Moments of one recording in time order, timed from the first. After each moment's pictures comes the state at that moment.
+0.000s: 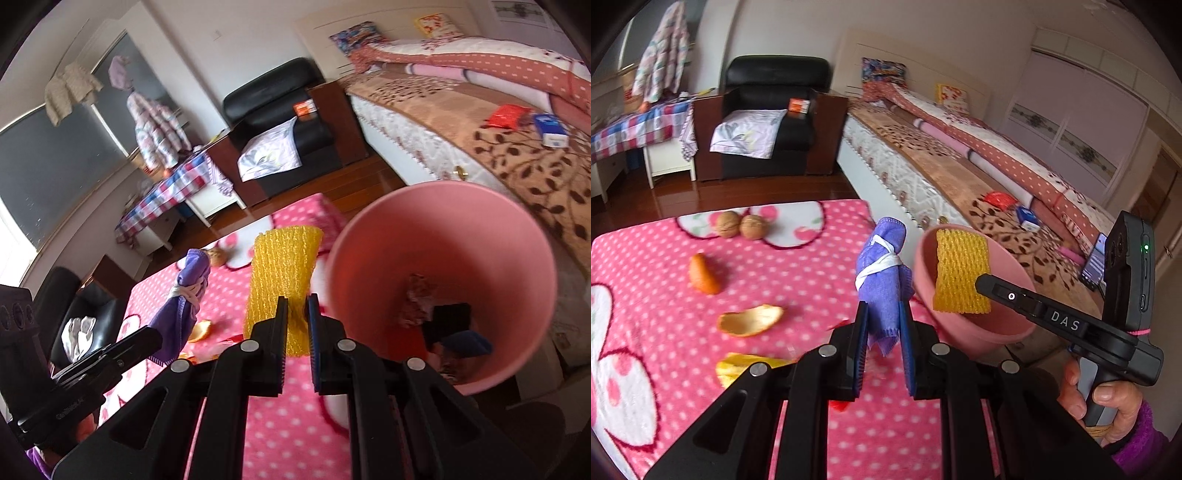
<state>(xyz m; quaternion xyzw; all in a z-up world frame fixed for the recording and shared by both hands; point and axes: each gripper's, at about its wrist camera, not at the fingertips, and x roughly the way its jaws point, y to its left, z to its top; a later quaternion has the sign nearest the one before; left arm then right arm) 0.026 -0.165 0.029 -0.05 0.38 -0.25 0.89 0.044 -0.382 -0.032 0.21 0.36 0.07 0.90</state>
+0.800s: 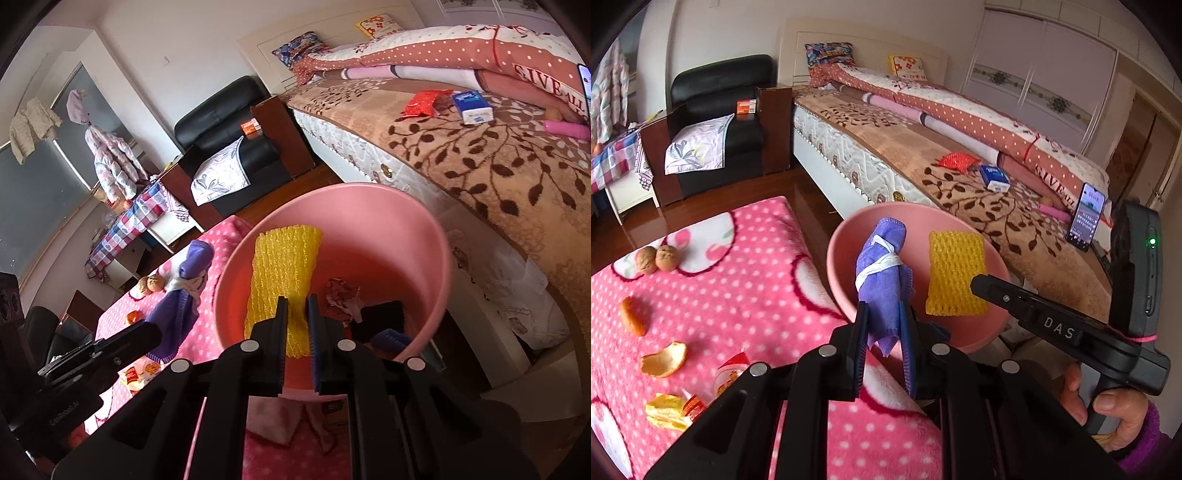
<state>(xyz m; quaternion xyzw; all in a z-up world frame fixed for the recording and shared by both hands) 0.041 -0.278 0.015 0.03 0.40 -0.30 0.87 0.023 -0.463 -0.055 0.25 0.36 -0.01 0.90</state>
